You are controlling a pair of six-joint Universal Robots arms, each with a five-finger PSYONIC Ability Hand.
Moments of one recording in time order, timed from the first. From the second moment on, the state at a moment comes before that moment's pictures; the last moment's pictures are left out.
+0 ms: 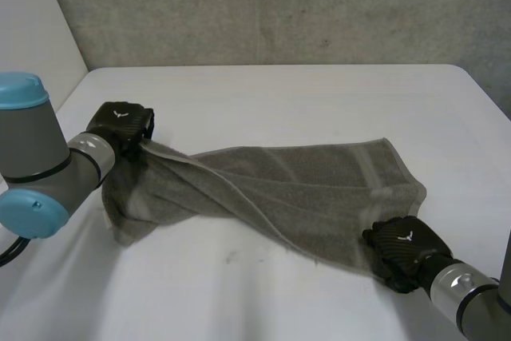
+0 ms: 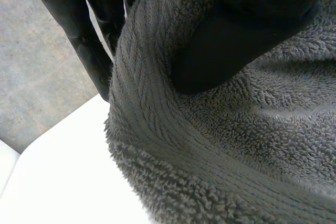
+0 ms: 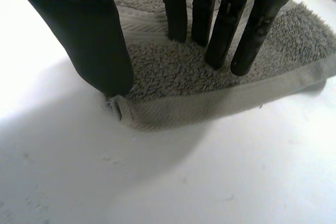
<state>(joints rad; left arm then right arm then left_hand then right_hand) 4.47 -2.09 -1.40 3.22 -1.44 3.51 1.77 -1.34 2.12 -0.14 1.32 2.58 1.17 1.22 1.22 1.22 1.04 0.45 0.51 0.52 0.52 0.40</state>
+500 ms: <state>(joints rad) 4.47 -2.09 -1.41 3.22 -1.43 3.51 1.75 -1.35 2.14 -0.18 1.30 2.58 1.17 1.22 1.22 1.22 1.04 0.53 0.73 0.77 0.80 0.60</state>
